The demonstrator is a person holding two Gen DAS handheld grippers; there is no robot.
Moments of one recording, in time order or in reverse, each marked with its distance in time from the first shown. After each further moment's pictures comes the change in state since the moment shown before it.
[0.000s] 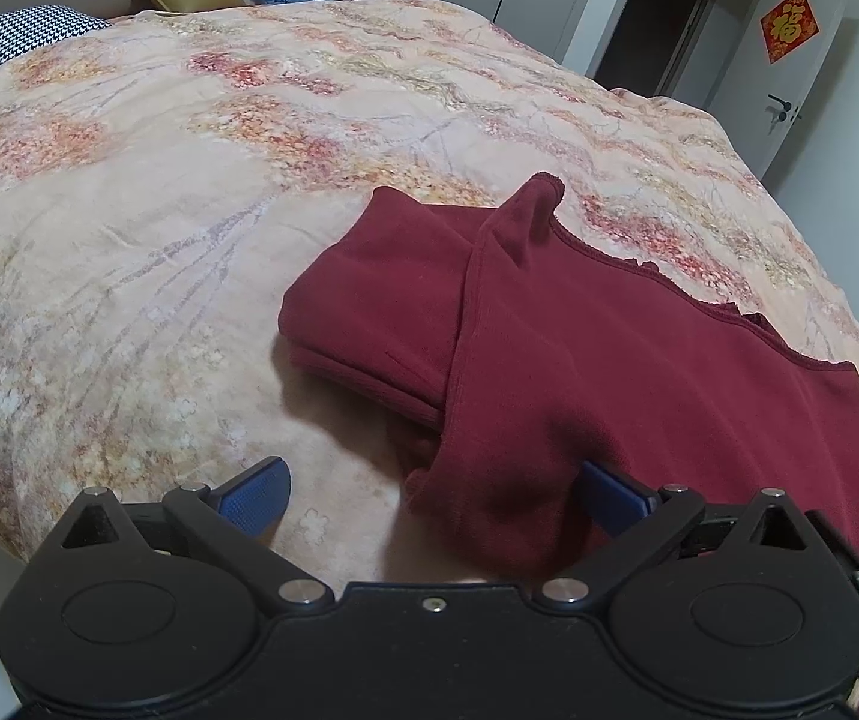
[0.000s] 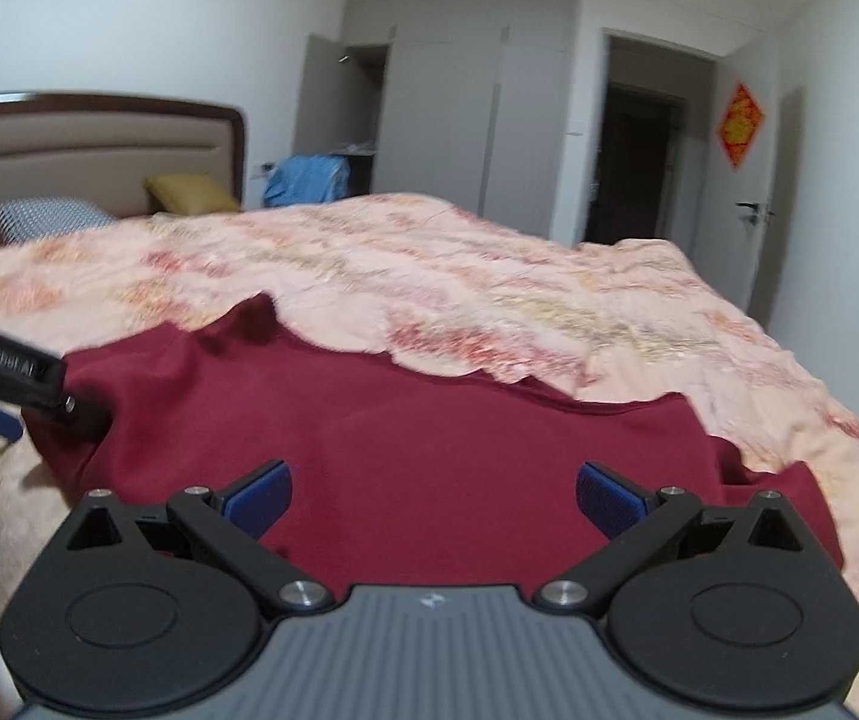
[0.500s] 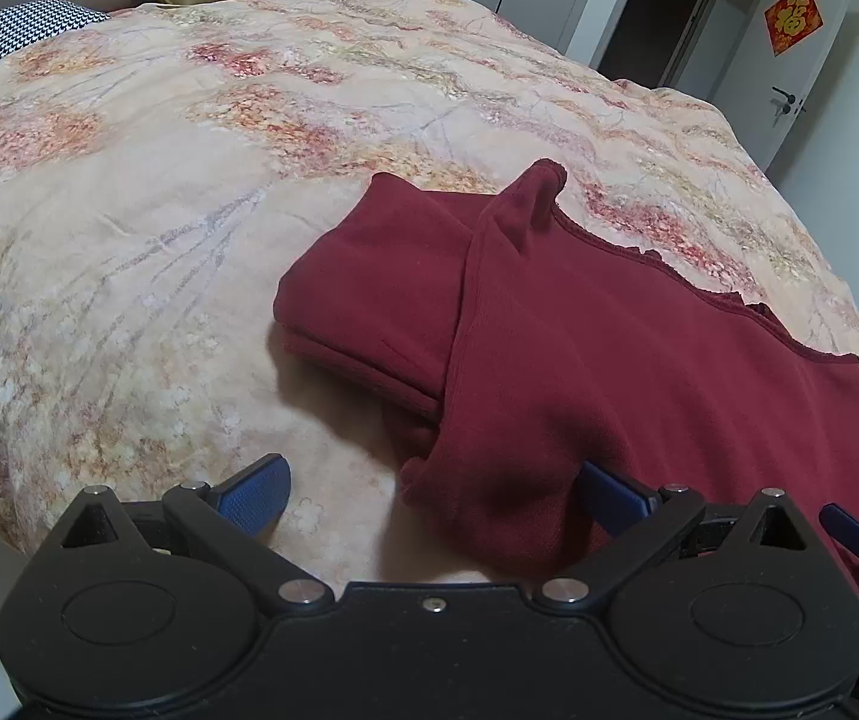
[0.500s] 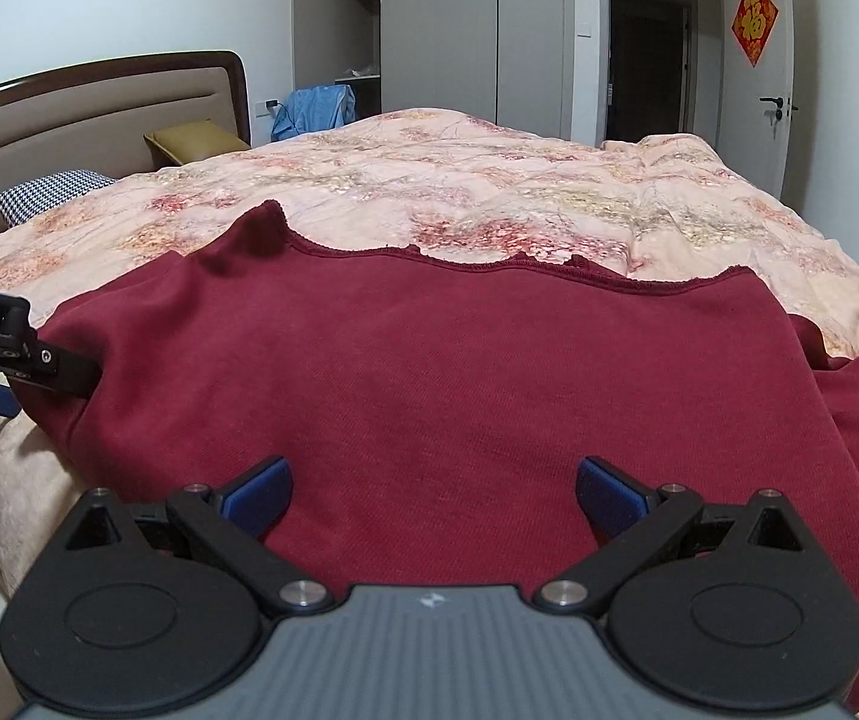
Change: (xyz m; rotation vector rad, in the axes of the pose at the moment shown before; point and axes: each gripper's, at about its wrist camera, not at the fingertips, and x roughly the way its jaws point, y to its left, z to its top) left arm 0.004 -0.002 -0.001 -0.001 0.019 0.006; right arm 0.029 -0.007 -0.021 0.118 0.151 0.067
